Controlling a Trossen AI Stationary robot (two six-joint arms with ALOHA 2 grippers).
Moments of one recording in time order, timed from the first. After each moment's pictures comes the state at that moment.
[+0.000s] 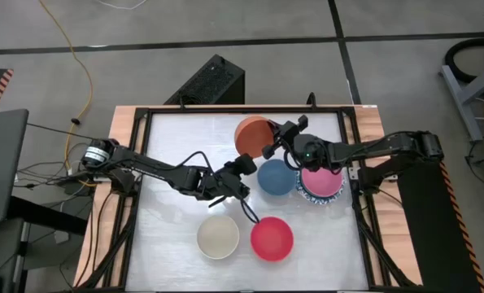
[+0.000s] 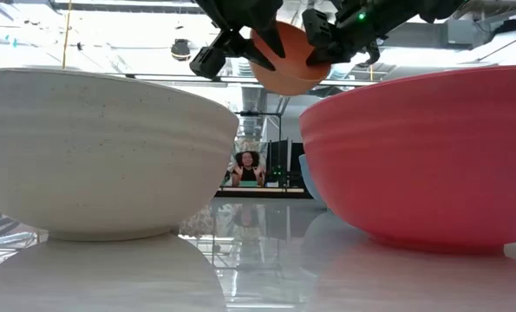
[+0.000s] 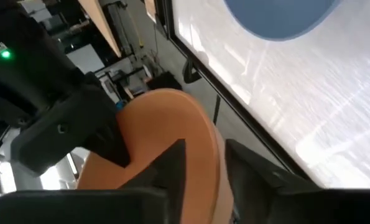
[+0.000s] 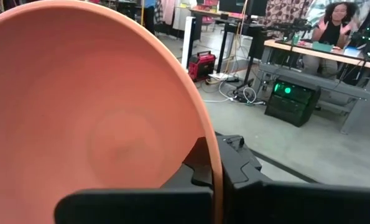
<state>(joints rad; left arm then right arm) -0.20 1.71 1.27 -0.07 -0.92 1.54 -0.03 1.28 0.84 0.30 0.85 0.06</state>
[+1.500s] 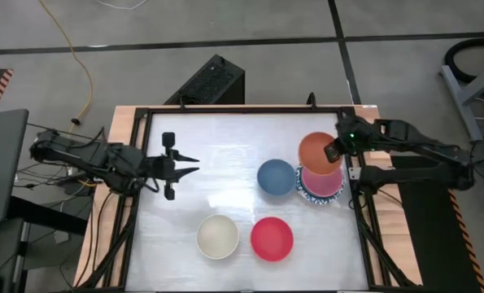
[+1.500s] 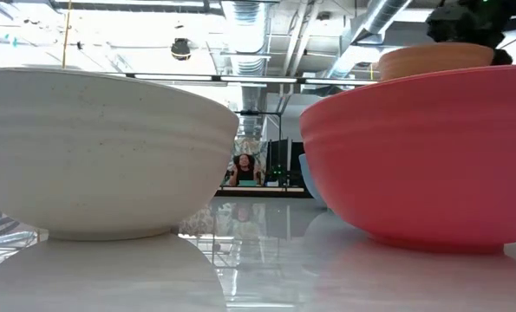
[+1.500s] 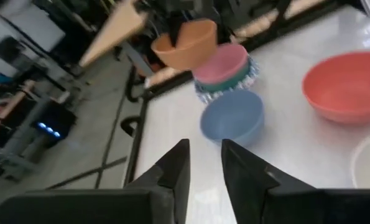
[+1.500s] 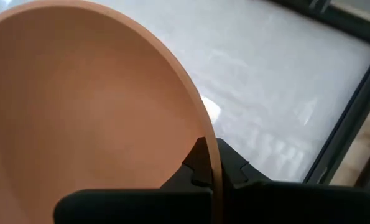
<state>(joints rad) -0.29 0.88 0.96 -0.34 -0.49 0.41 -0.32 0.78 0.98 -1.20 0.22 0.65</state>
